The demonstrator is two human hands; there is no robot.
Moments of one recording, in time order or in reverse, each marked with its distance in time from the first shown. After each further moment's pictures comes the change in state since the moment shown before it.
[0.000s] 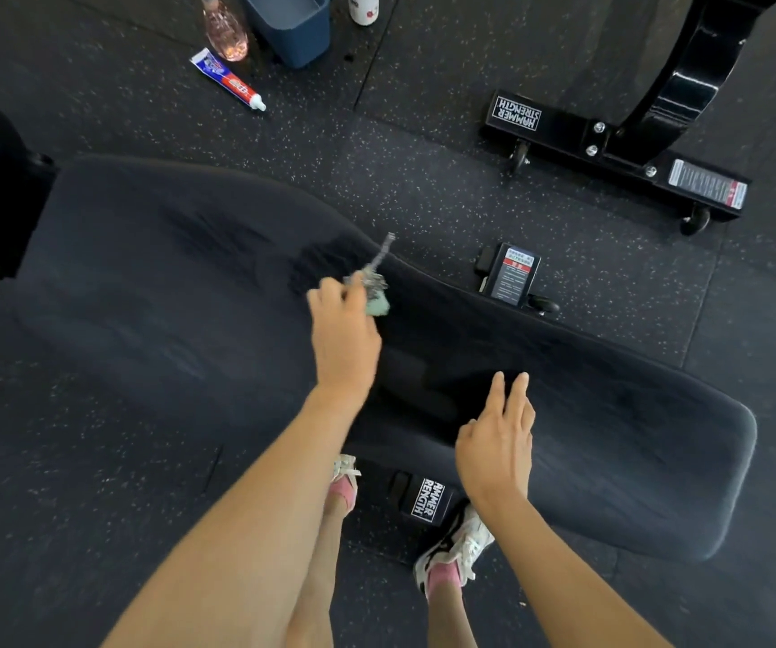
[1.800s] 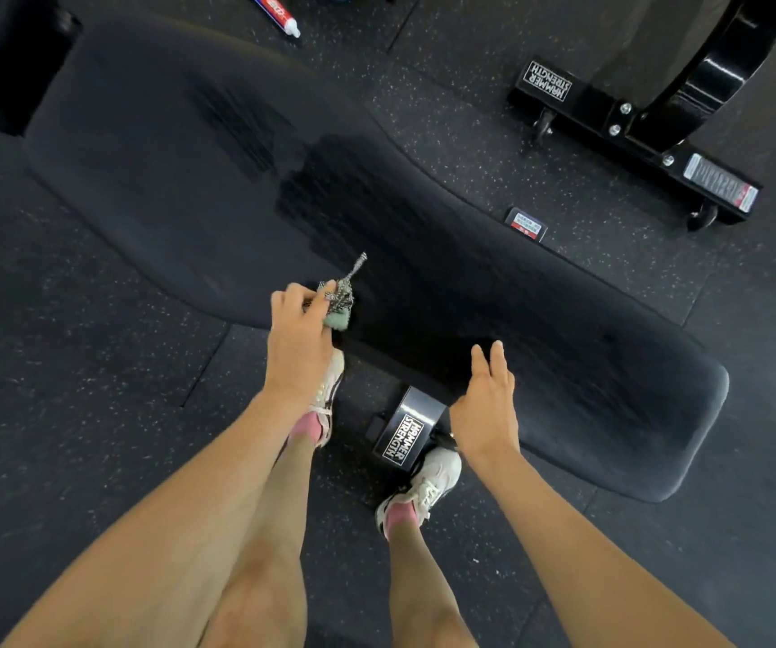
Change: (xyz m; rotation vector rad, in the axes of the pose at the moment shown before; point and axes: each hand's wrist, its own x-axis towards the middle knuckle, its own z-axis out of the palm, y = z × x) left_hand -0.139 -0.056 -0.001 -0.031 0.035 -0.012; right_hand -0.046 0.050 0.010 0.014 -0.144 -0.131
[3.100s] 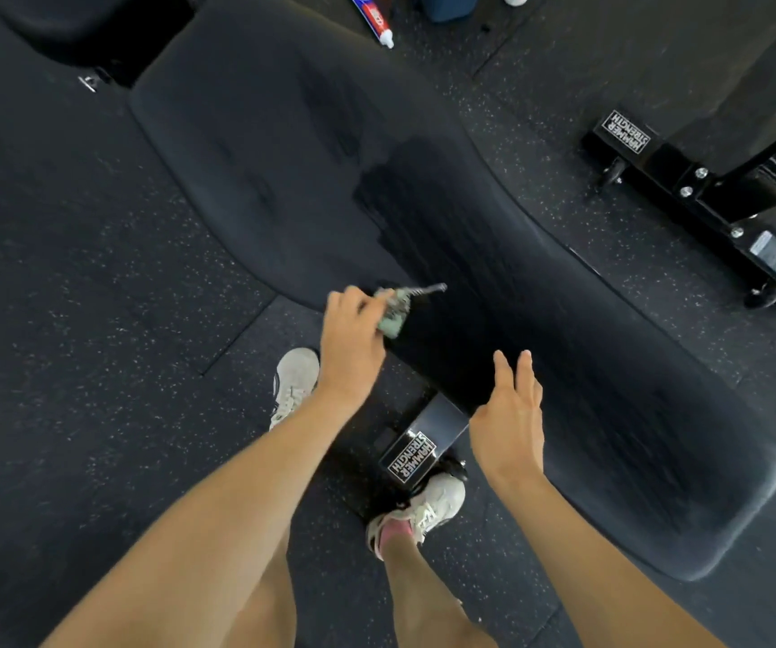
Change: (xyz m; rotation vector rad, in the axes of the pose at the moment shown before) left_hand -0.013 0.006 0.010 -0.074 0.138 -0.083; right_hand 0.005 -0.013 0.011 -0.092 0.073 -0.180
